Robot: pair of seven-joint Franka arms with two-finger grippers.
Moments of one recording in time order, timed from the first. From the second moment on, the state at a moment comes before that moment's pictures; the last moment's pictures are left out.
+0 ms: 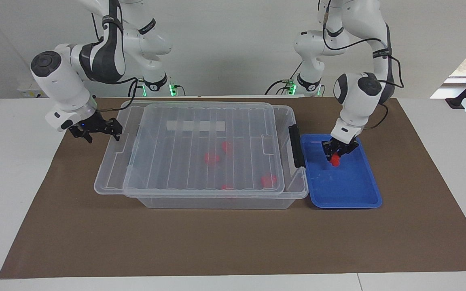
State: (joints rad) left arm -0.11 -0.05 -0.04 -2.27 0.01 2.33 -0.13; right arm -0.13 -0.03 0.00 -2.04 -0.03 1.95 -0.19
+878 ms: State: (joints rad) left arm -0.16 -0.15 -0.21 -2.01 0.01 1.93 -0.31; right arm -0.25 -0.03 0.00 -2.04 -0.04 1.97 -0.38
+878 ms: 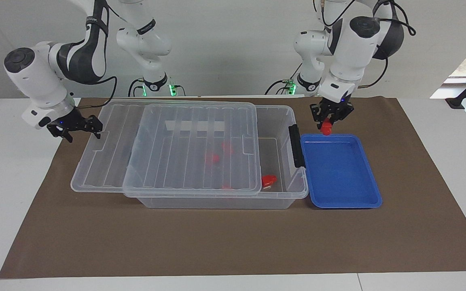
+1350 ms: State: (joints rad) left arm -0.35 -0.10 -0.23 -2.02 0.01 2.01 -0.57; right arm -0.32 -0.03 0.00 -2.04 -0.04 2.00 -0.50
